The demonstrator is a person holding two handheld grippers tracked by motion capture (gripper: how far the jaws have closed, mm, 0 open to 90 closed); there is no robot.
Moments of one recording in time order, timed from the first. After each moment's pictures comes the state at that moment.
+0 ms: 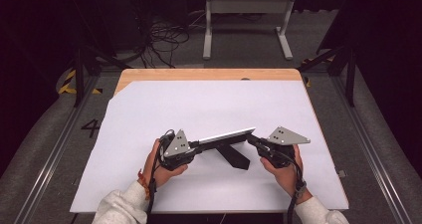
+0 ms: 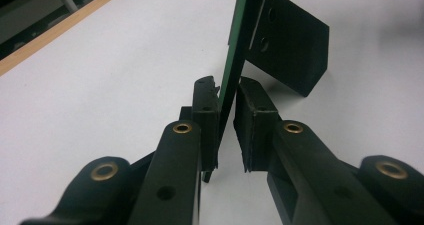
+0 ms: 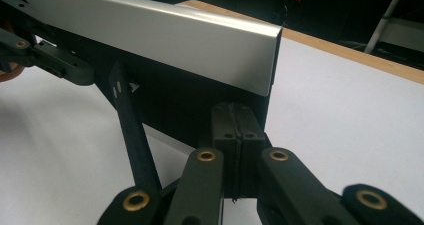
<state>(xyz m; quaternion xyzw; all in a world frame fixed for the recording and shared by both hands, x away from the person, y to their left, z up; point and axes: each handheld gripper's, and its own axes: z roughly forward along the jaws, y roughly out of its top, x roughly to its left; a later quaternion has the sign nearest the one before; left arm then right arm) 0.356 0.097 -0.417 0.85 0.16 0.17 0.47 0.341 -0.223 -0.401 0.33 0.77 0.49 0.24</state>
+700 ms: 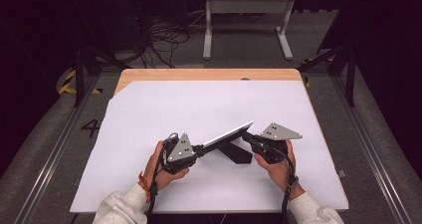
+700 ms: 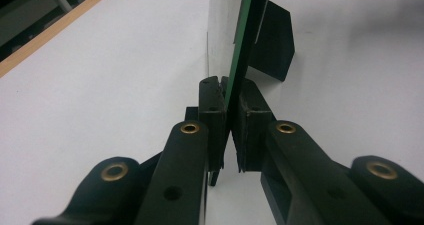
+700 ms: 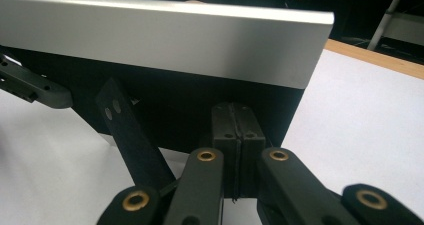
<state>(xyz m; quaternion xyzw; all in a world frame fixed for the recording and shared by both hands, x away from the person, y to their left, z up) 0.346 0.089 -0.414 0.86 0.14 0.18 0.45 0.354 -0.210 -0.405 0.33 0.77 0.49 0.23</state>
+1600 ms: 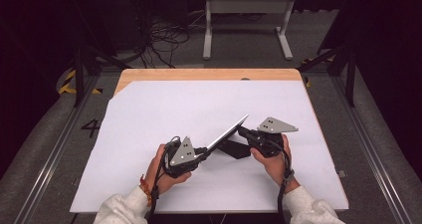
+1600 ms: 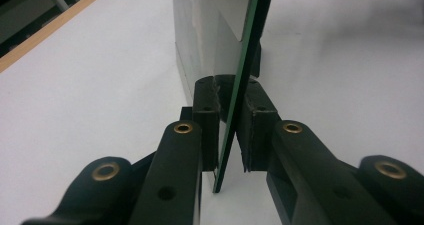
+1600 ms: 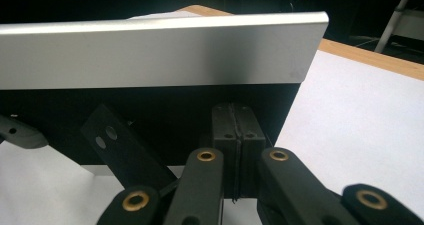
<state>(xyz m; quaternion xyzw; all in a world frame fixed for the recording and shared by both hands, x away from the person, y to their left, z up) 0.335 0.083 -0.413 0.86 0.14 0.18 0.45 0.371 -0.203 -0.403 0.34 0.77 0.50 0.22</state>
